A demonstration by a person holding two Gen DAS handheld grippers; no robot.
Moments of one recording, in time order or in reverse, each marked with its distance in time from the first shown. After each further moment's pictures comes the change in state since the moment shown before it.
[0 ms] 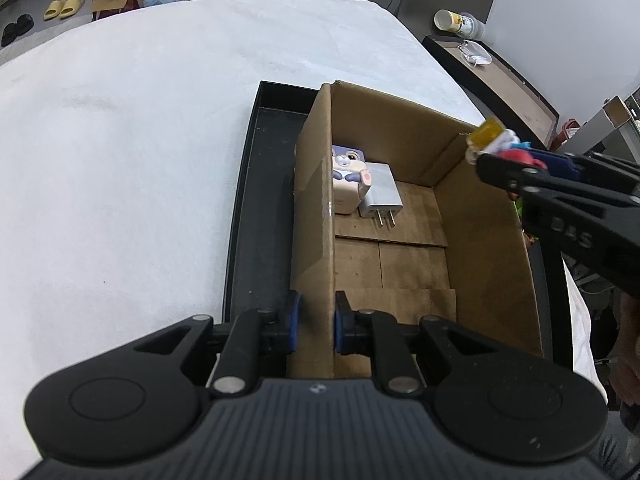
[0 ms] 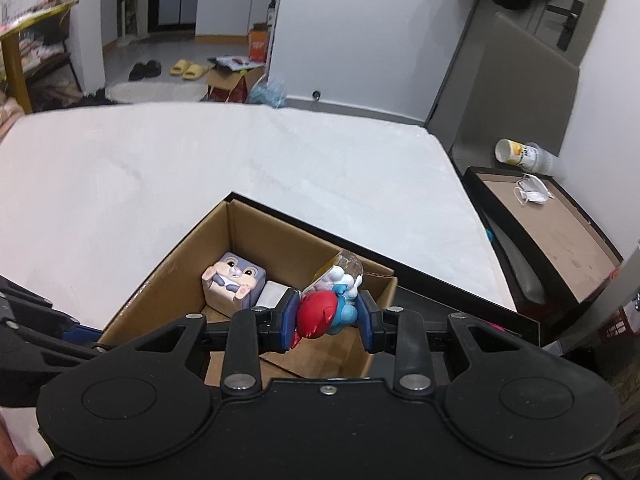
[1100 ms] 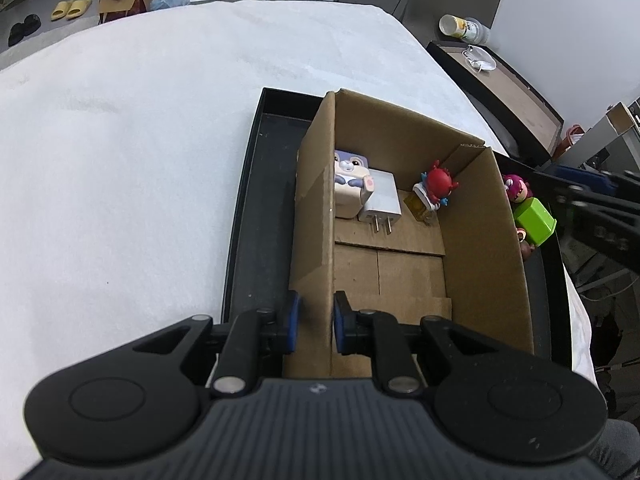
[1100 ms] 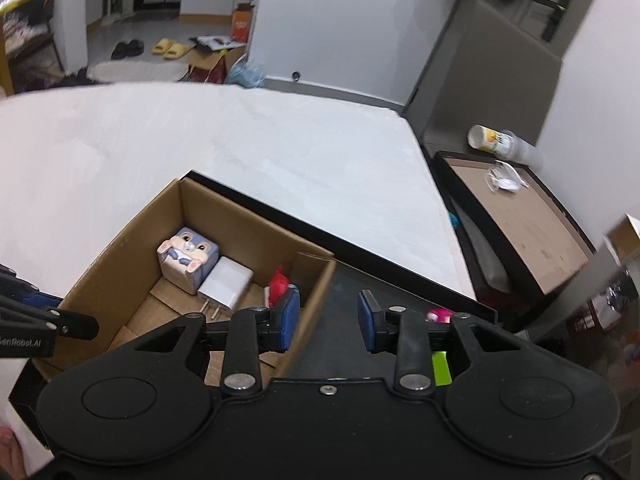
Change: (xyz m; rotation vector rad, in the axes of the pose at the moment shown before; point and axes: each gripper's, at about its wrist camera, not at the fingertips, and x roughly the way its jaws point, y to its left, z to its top) left arm -0.005 -0.003 0.002 -0.008 -0.013 0.019; right arm -0.019 -0.033 -0.005 0.002 0.050 -0.063
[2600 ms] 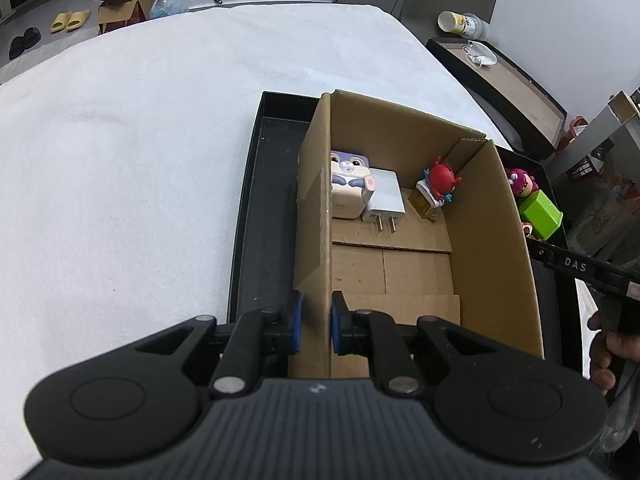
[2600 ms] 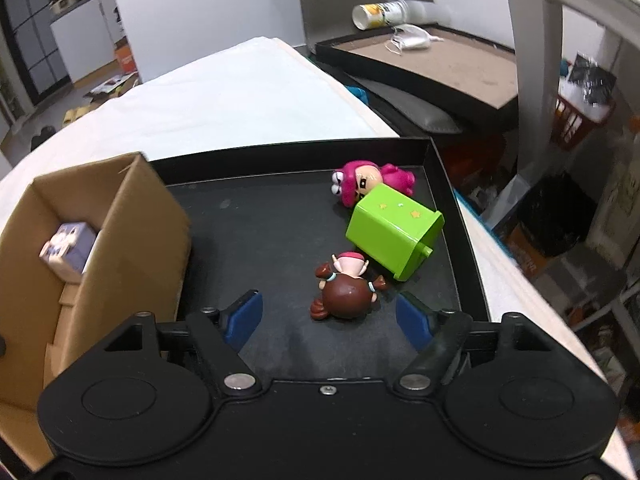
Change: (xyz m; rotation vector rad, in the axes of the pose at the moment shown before) left arm 0.001 -0.004 0.000 0.029 -0.002 0.028; right arm 0.063 -0.087 -0.103 0.494 0.102 -0.002
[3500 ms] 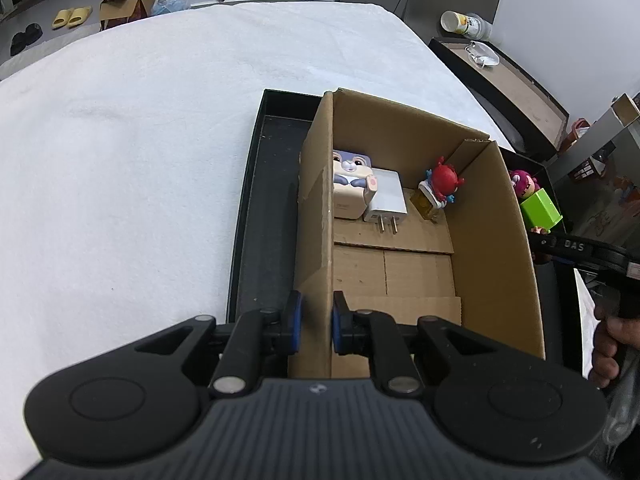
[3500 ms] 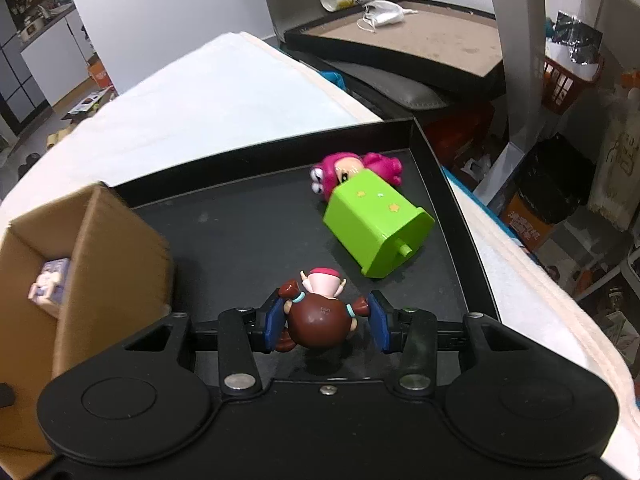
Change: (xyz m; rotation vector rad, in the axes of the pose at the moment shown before) left arm 0.001 0.001 0.000 -0.012 0.004 -0.003; right arm -0.001 -0.010 0.007 0.113 0.044 0.001
